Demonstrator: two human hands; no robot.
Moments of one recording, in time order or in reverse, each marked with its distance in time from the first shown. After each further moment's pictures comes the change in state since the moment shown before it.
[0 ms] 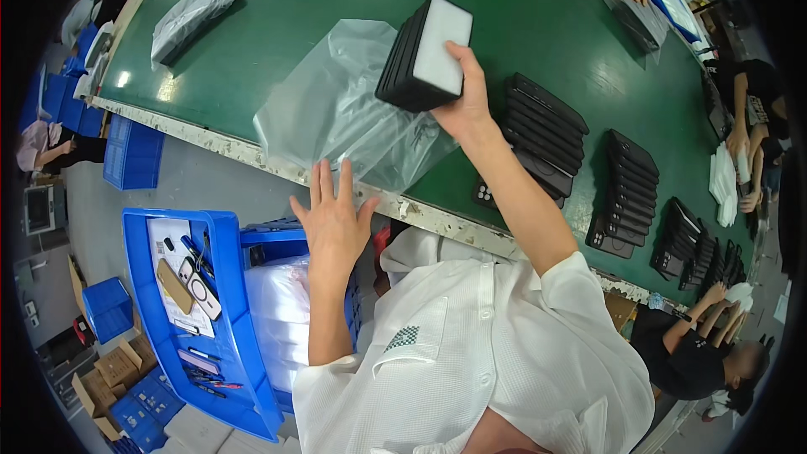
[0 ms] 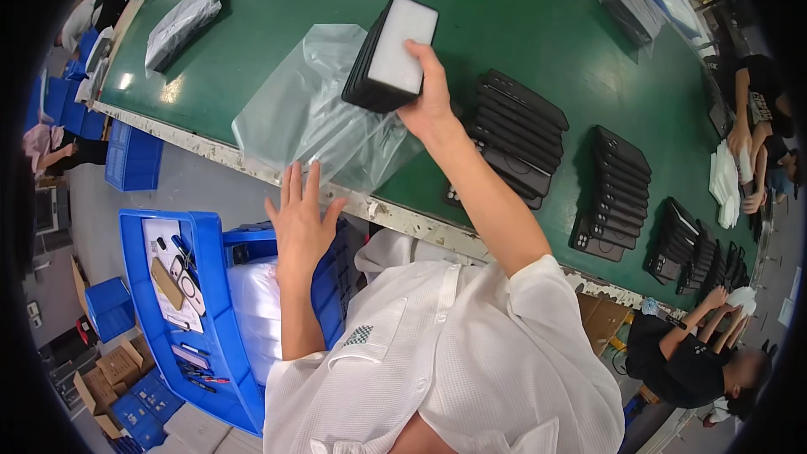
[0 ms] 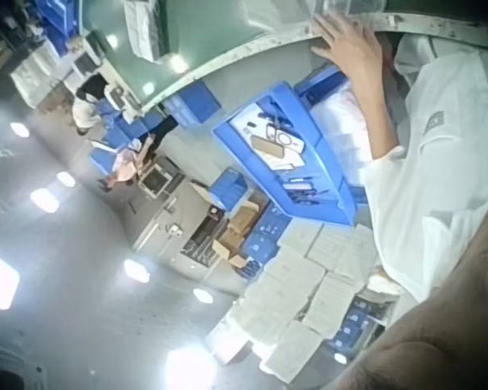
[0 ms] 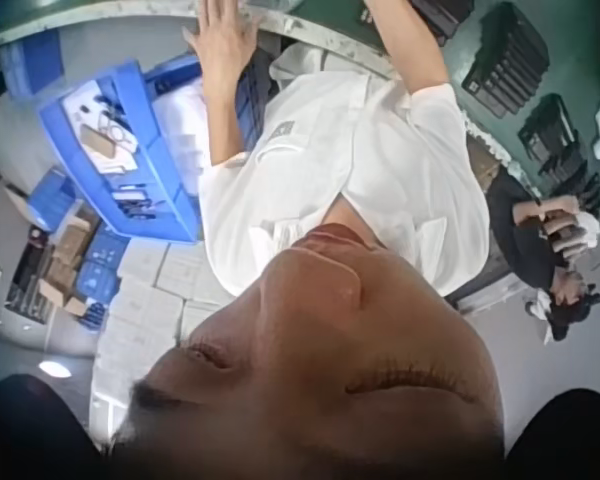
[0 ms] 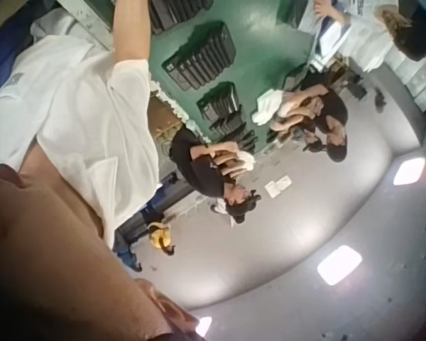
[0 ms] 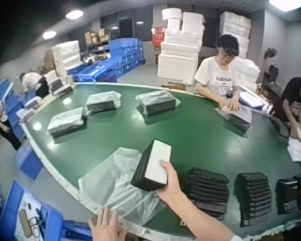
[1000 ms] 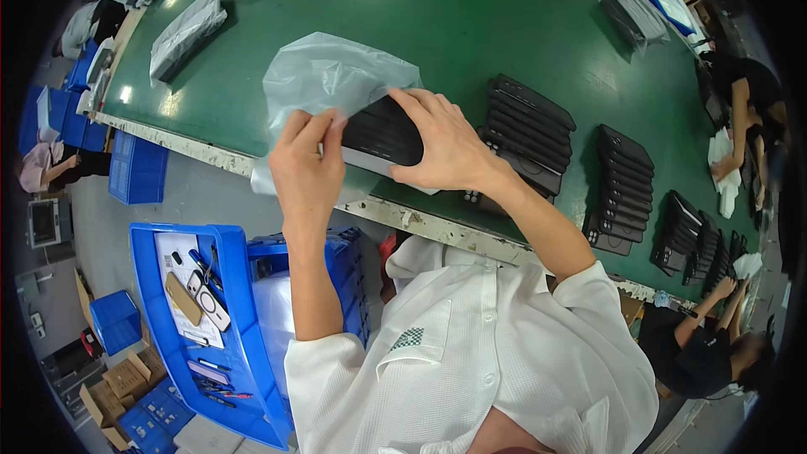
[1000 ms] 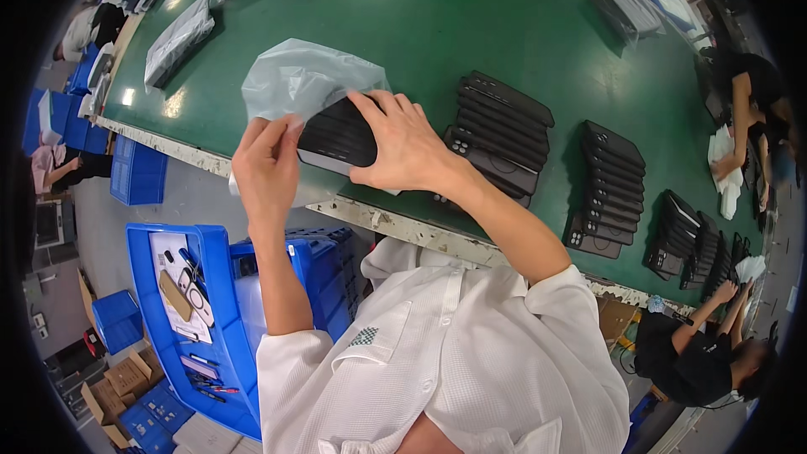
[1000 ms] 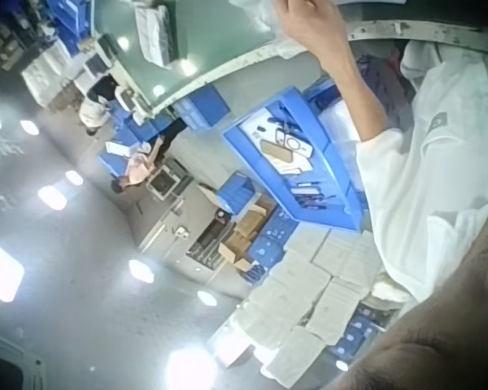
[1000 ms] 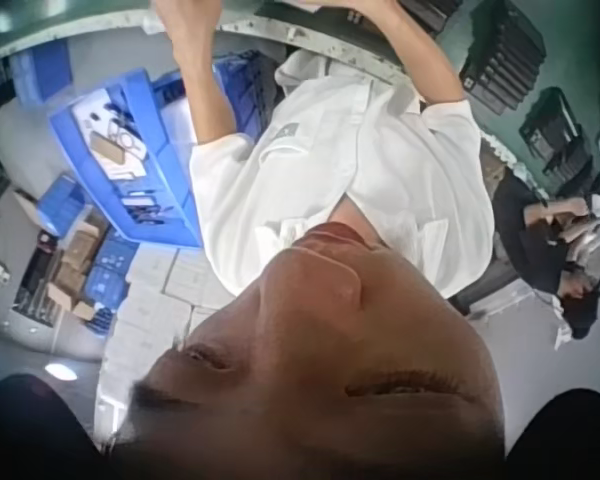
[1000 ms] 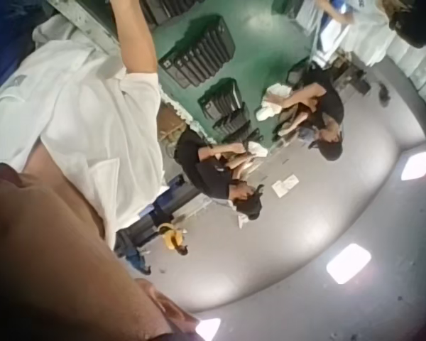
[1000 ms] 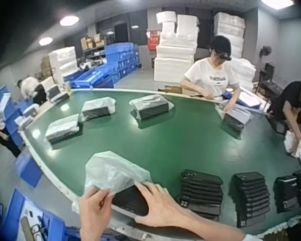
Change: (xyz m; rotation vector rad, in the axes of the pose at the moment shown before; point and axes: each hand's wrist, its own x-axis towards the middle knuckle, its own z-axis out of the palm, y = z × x) left_hand 0.089 0.015 -0.077 -0.568 0.461 0.117; right_hand -0.089 -0.010 0.034 -1.880 -0.449 -0.489
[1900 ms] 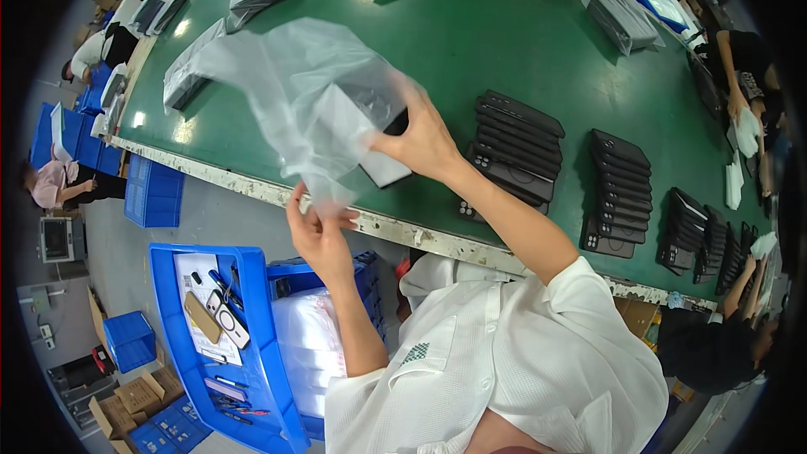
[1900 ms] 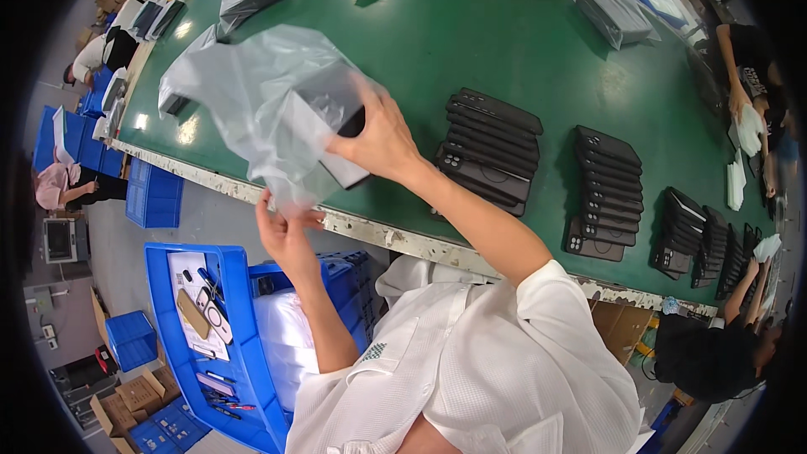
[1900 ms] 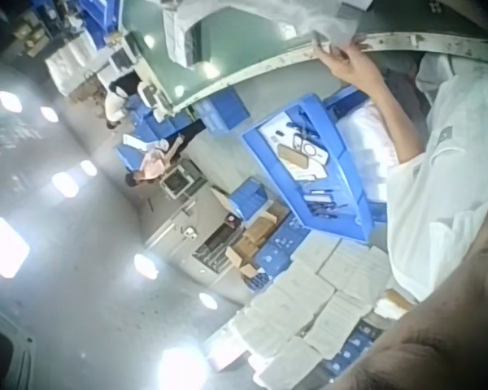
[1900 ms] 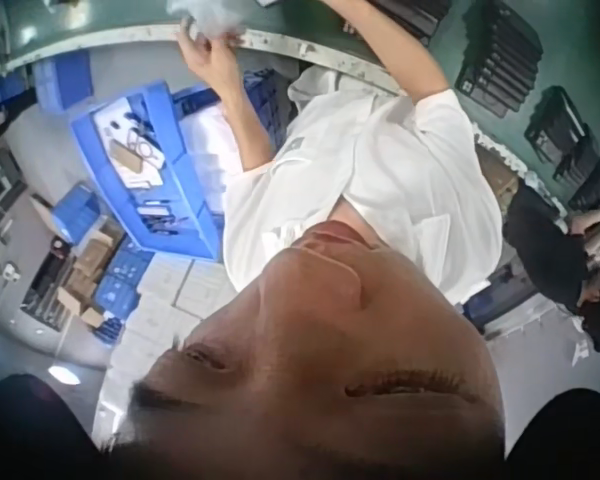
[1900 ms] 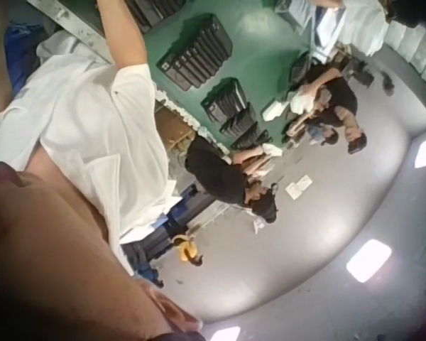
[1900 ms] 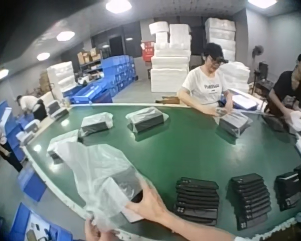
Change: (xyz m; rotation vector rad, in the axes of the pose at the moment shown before) left_hand -0.084 -0.028 0.000 -0.599 0.168 -0.480; right_hand 0.053 -0.003 0.024 0.362 0.357 0.117
